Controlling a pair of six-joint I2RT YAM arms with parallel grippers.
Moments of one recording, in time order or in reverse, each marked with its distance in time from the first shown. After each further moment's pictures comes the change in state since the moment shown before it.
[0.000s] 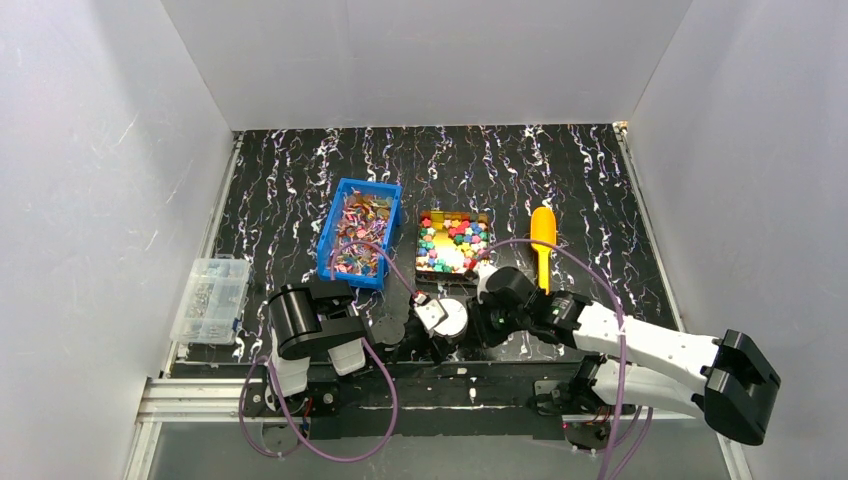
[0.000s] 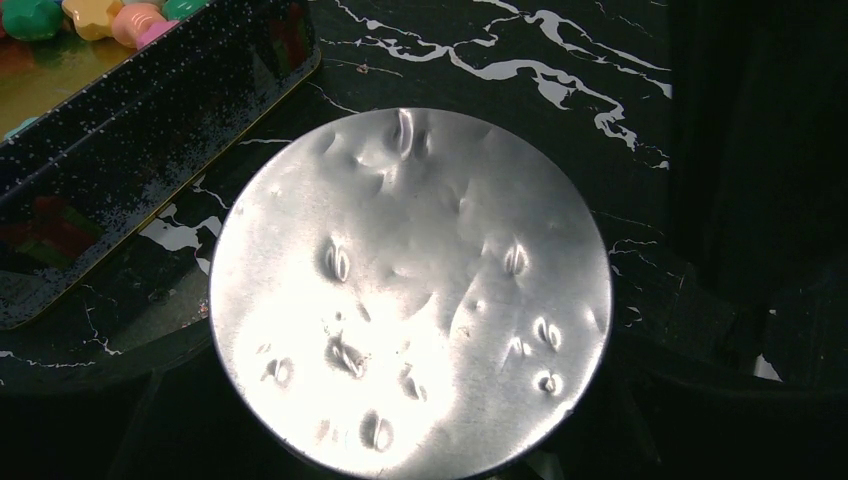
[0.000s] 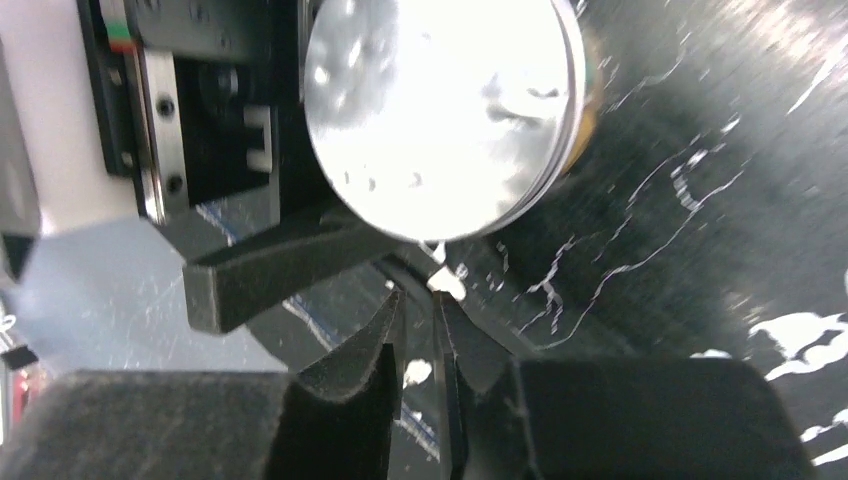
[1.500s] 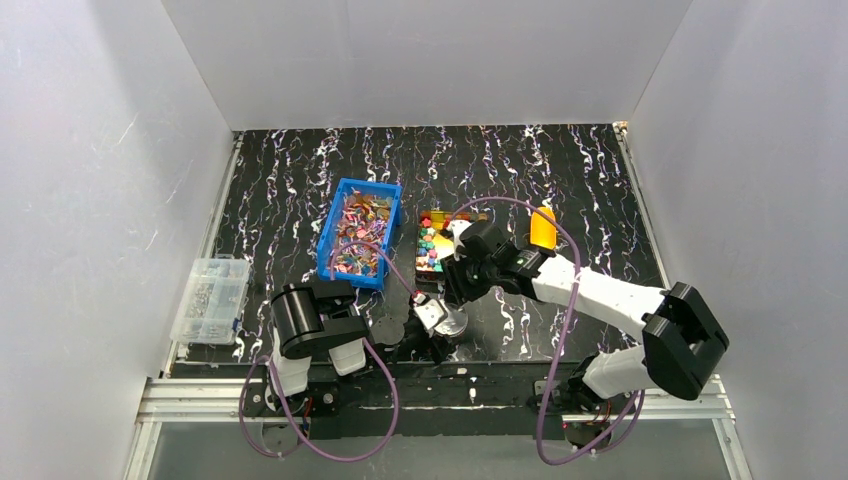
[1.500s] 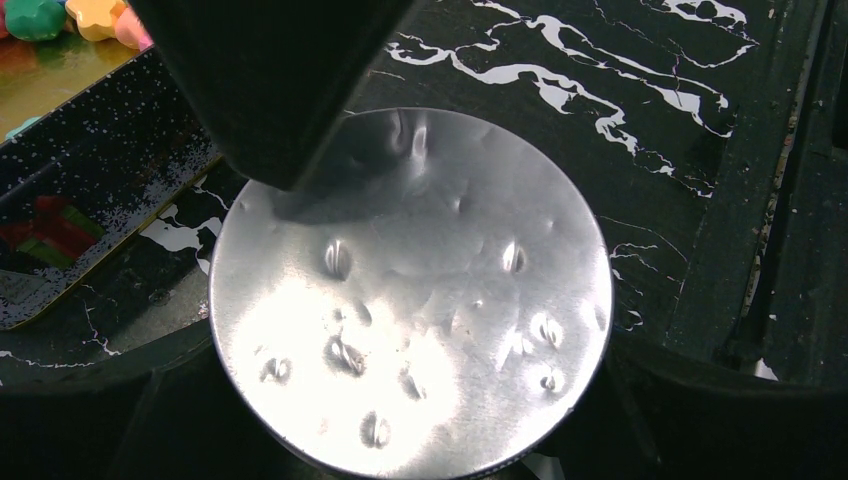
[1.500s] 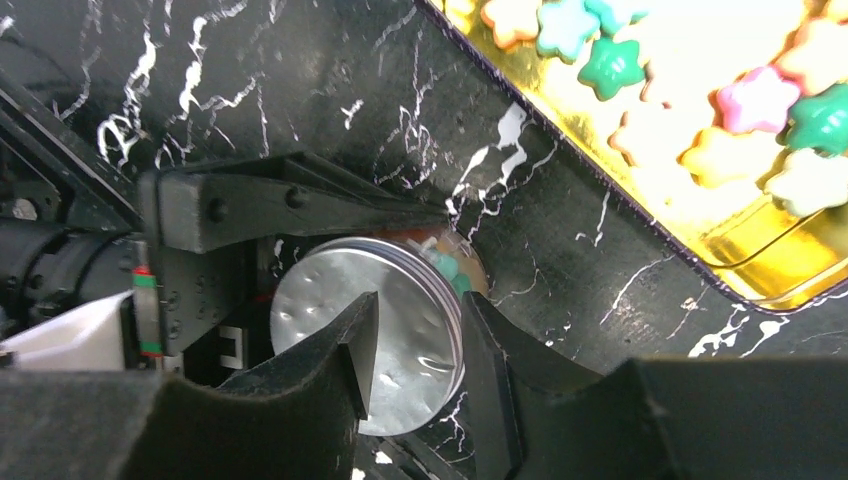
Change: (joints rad) left arm 0.000 0.015 0.000 0.019 -0.004 -0.012; right arm -0.098 0.346 0.341 -0.047 0.062 -0.216
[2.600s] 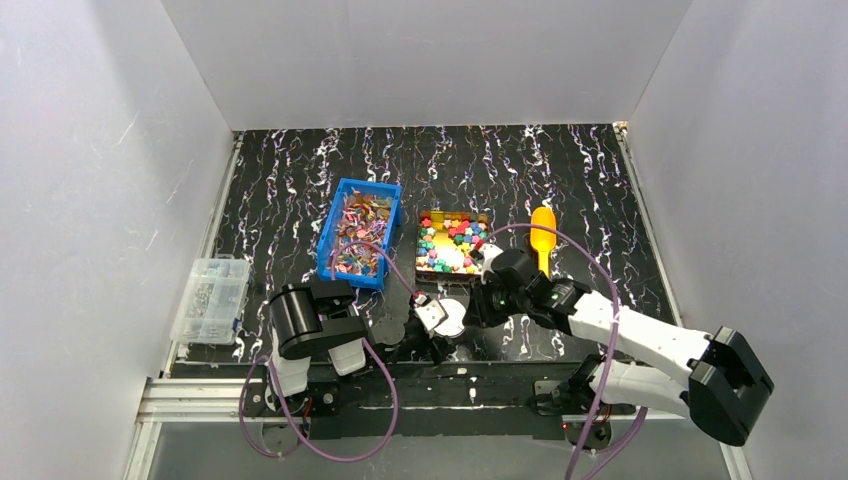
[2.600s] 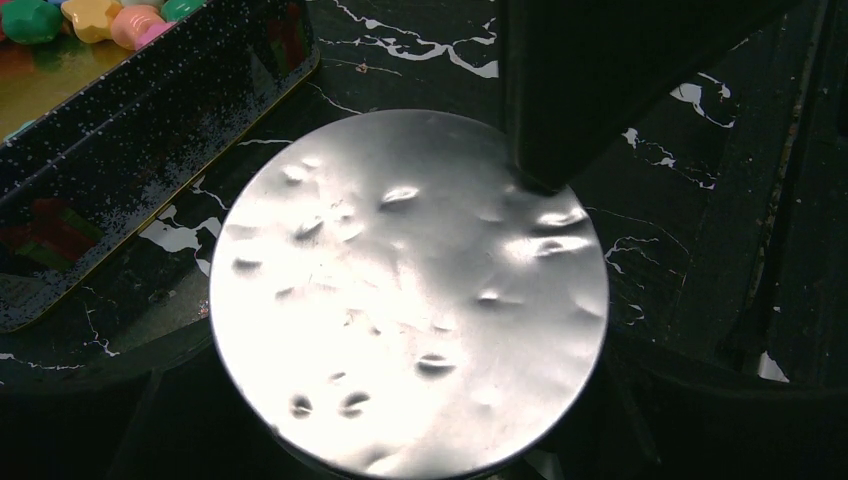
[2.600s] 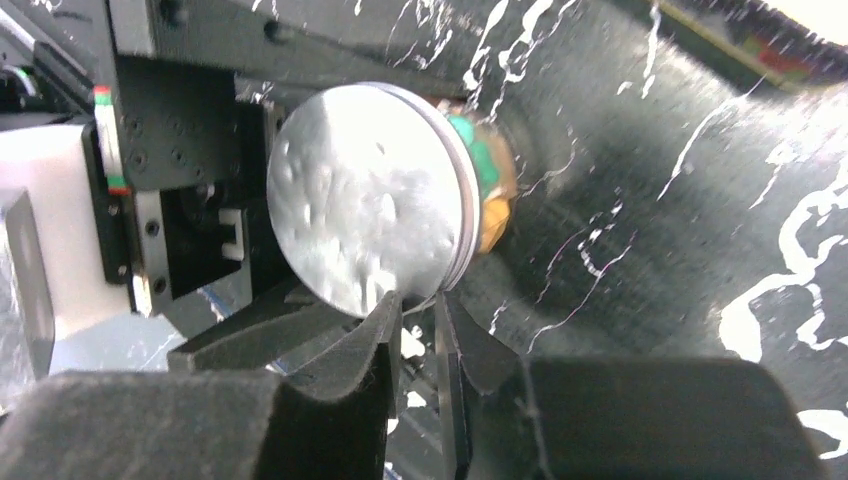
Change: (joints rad) left arm 0.000 -0.008 0.000 -0.013 0.003 0.016; right arm -0.011 -0.269 -0.297 0.091 -0.071 0.140
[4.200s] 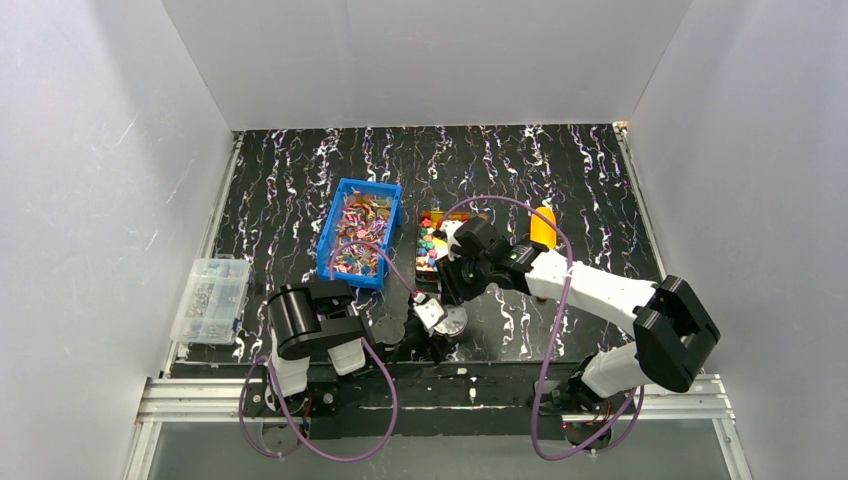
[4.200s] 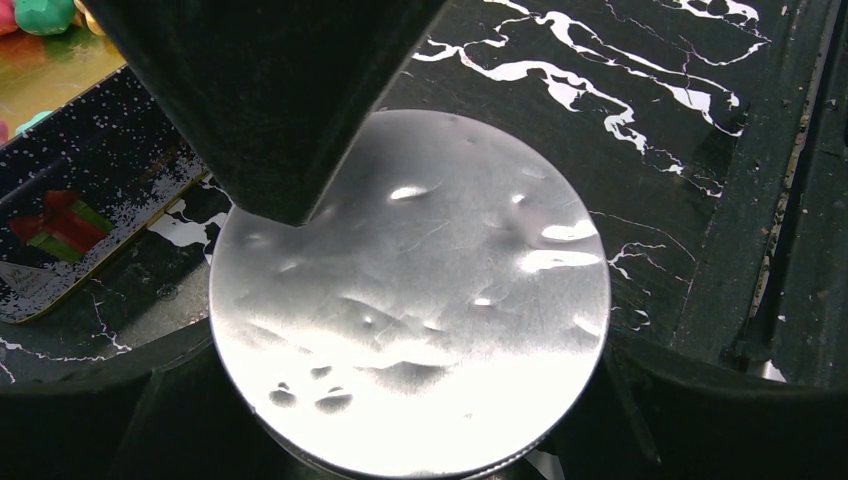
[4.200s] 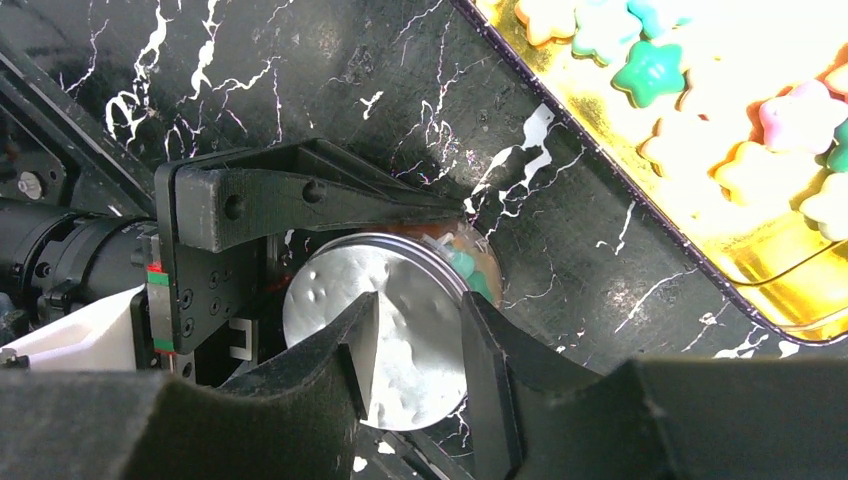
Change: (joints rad) left arm 0.001 -0.009 0.000 -0.014 -0.014 -0.018; right arm 0.018 0.326 0.339 -0.128 0.019 -0.173
